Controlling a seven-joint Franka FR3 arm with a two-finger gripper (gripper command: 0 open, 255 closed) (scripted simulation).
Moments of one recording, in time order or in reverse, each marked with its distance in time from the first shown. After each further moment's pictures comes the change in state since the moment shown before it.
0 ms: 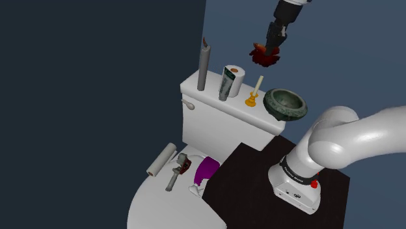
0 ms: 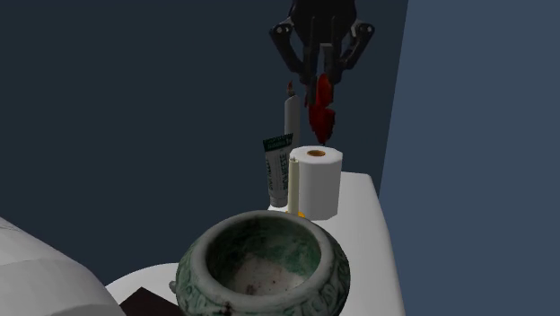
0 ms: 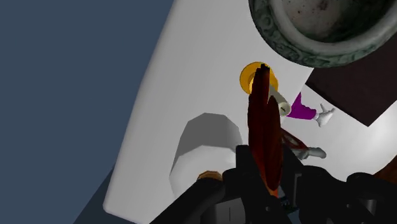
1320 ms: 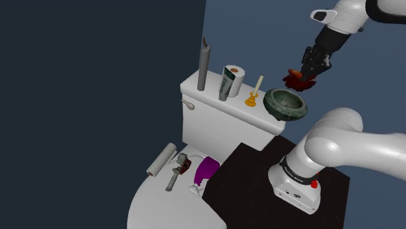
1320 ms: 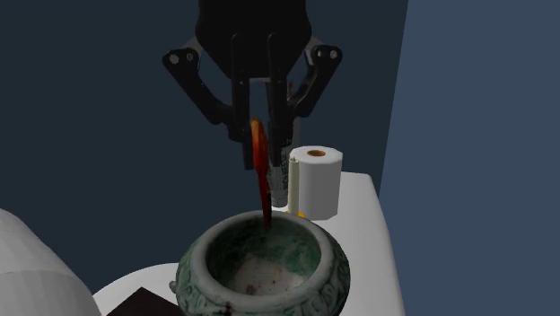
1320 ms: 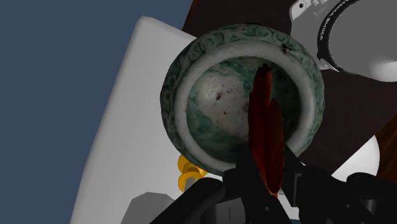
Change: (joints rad) arm -0.119 -0.521 -0.013 -0.313 -0.087 -0.208 -0.063
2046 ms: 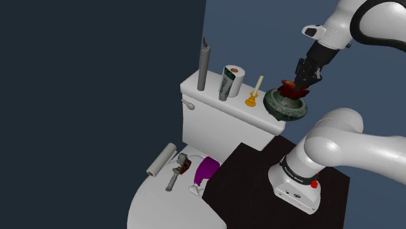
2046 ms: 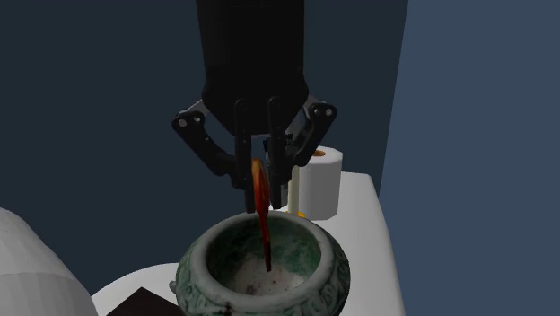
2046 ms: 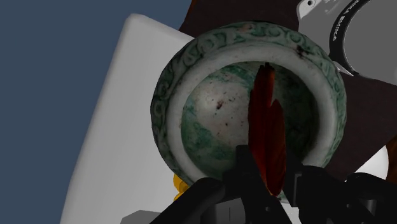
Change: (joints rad) arm -0.018 -0.055 -0.026 -0.132 -0.027 0.076 0.001
